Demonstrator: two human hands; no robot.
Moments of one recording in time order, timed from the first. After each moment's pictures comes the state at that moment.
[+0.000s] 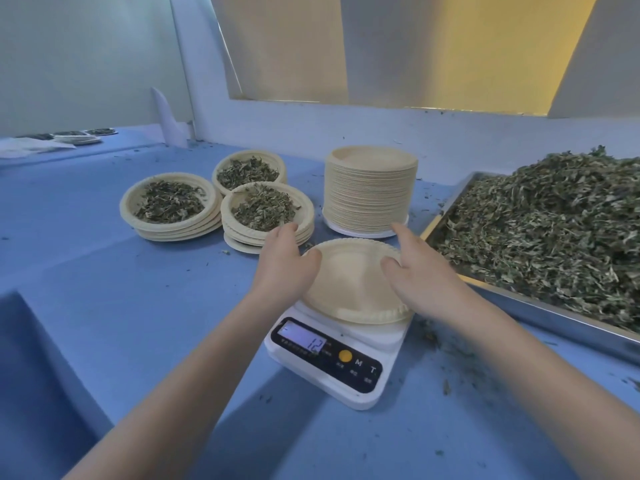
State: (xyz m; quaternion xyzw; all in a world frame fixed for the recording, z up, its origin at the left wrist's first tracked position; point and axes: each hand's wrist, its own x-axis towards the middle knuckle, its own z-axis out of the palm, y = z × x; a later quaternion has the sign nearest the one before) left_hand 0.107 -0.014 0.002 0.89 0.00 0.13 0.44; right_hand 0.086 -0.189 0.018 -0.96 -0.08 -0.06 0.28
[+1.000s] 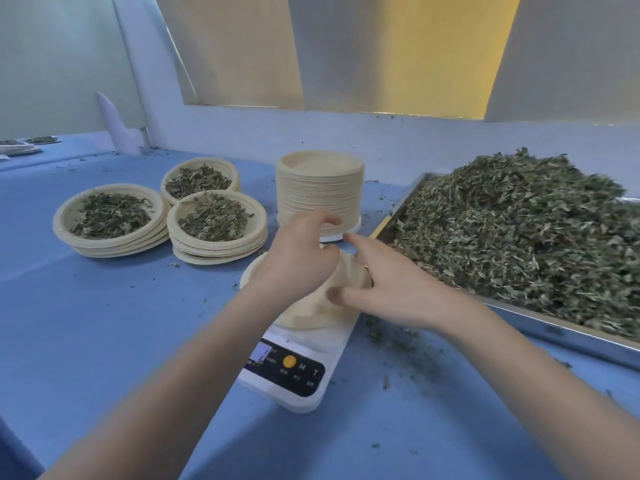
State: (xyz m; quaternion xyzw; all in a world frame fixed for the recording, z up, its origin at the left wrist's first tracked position) left_hand 0.099 -0.082 0.033 0.89 -0.18 0.18 0.37; right_hand 0.066 -0.222 0.030 -0.95 -0.17 -0.04 0.24
